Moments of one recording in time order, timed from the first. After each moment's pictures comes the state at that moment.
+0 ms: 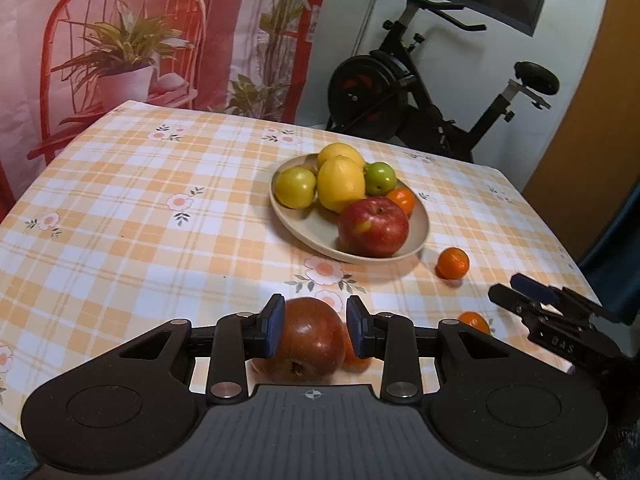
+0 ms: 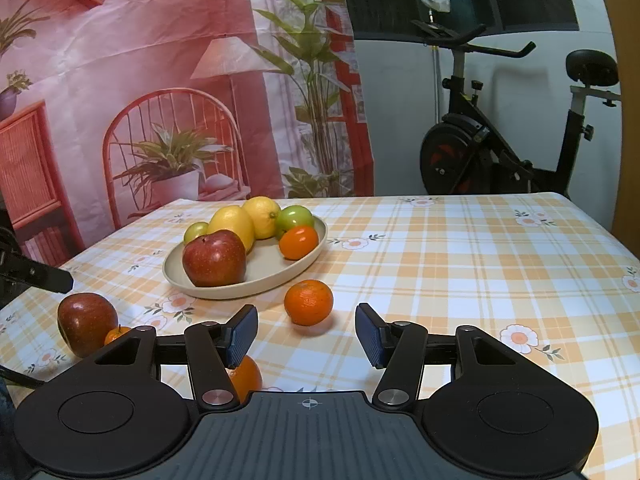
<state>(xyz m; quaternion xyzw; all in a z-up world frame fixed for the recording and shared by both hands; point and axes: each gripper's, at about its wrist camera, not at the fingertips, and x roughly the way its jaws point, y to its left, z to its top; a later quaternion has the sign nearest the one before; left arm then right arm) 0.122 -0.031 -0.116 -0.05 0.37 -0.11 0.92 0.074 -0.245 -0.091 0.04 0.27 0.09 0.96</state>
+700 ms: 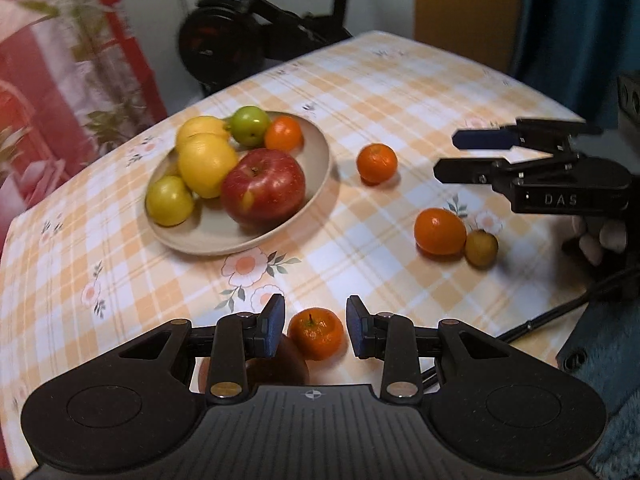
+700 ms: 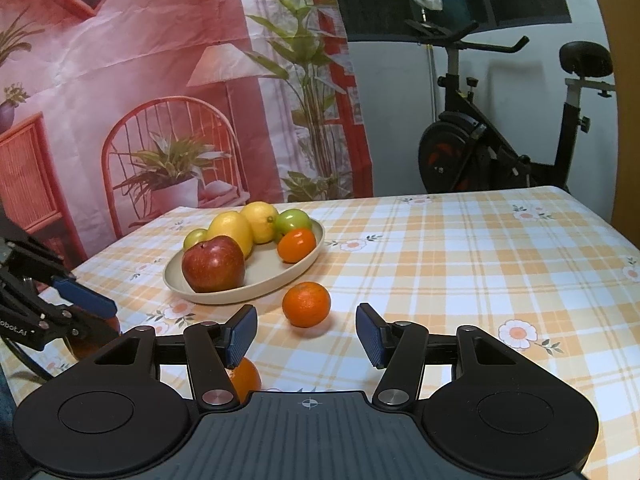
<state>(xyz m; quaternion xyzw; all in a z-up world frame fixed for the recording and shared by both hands) 0.160 -0.099 -0.131 0.23 0.42 -0.28 0.83 0.073 -0.250 -0.090 0.06 0.26 0.09 0.96</state>
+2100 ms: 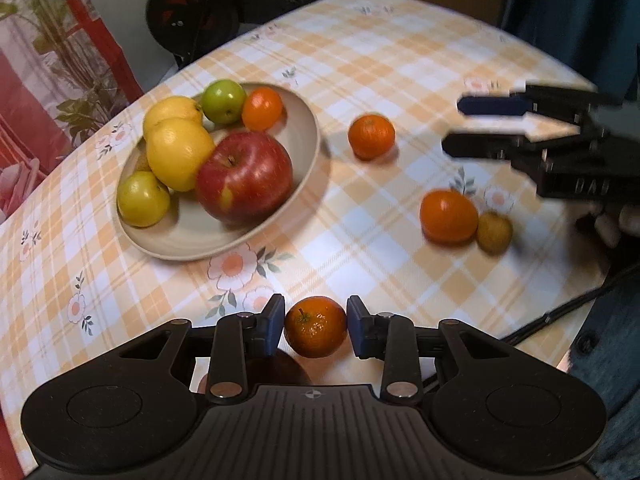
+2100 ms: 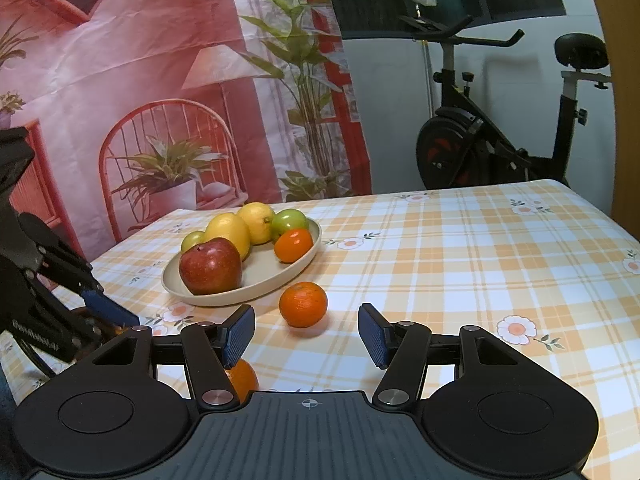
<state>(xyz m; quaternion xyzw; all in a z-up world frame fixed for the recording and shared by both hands) 0.184 -0.115 -0.140 0.26 0.46 -0.29 0.80 0.074 -0.253 -0.091 0.07 0.26 0.08 0.96</state>
